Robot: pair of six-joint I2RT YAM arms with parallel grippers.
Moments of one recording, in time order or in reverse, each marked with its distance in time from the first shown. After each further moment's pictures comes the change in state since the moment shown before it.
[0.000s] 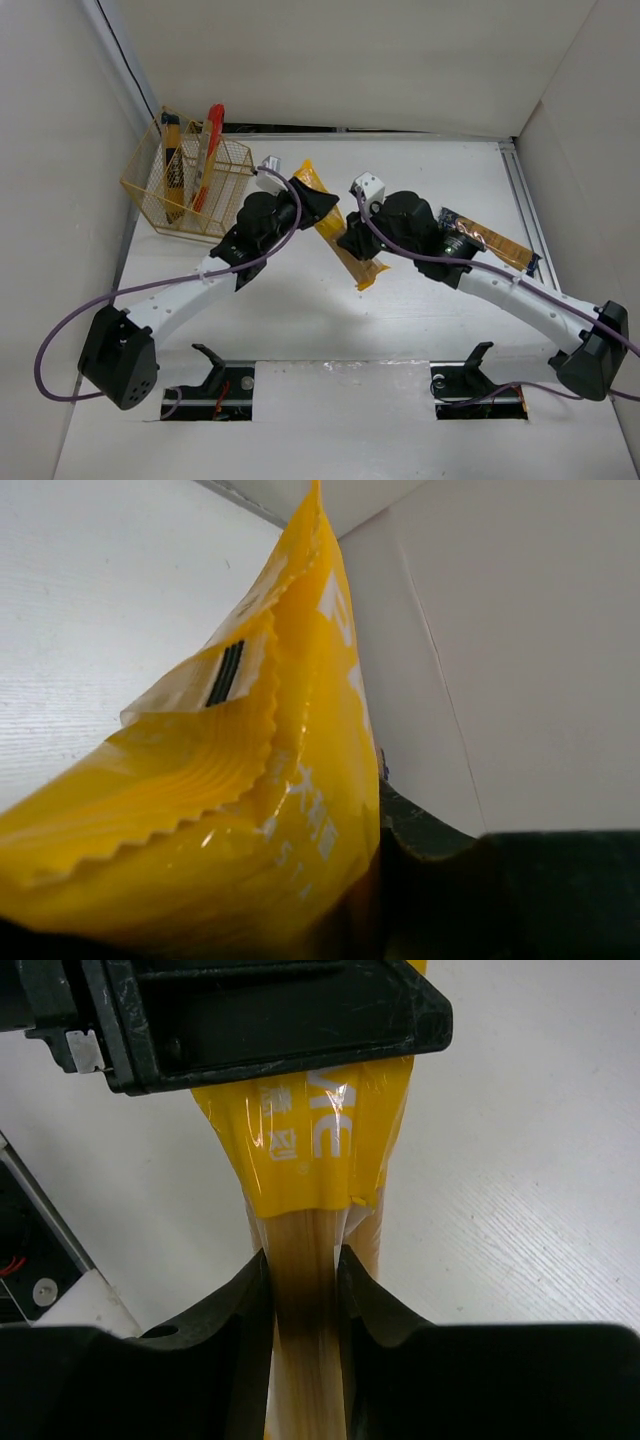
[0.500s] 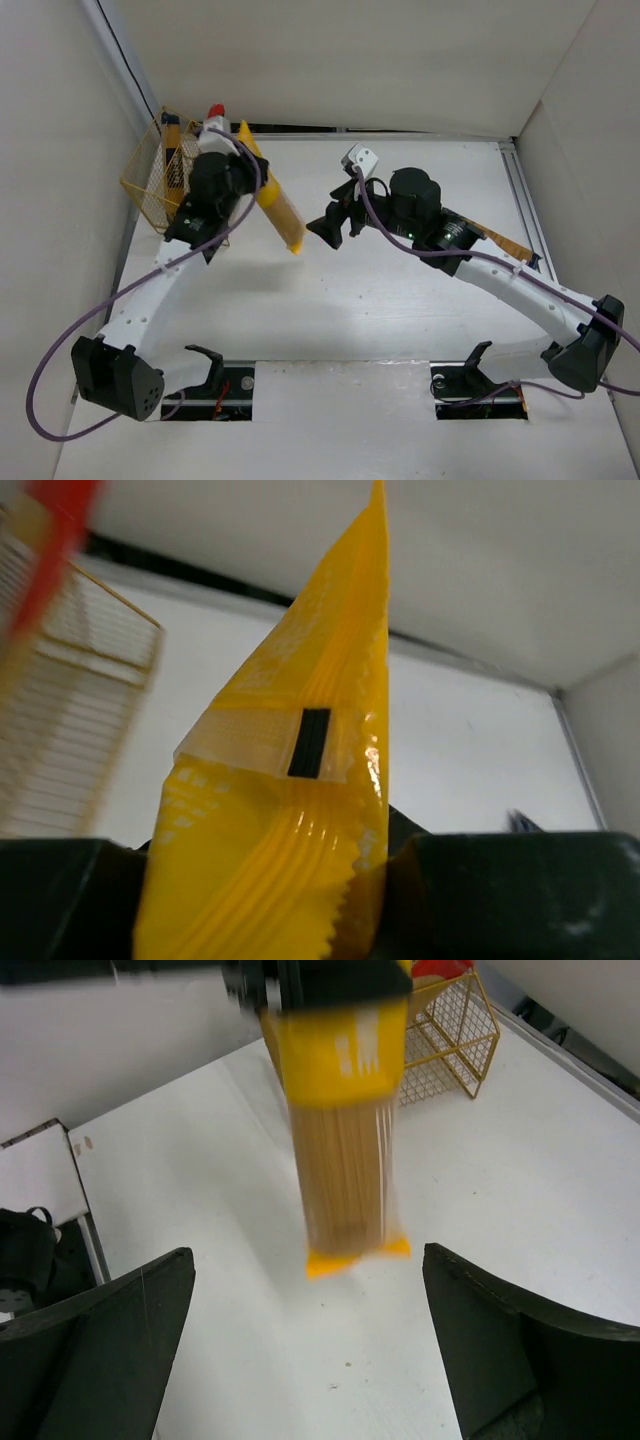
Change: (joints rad) left arm 0.251 -0.067 0.256 -0.402 -0.155 0.422; right arm 0.000 0.069 0.163 0.183 -0.185 -0.114
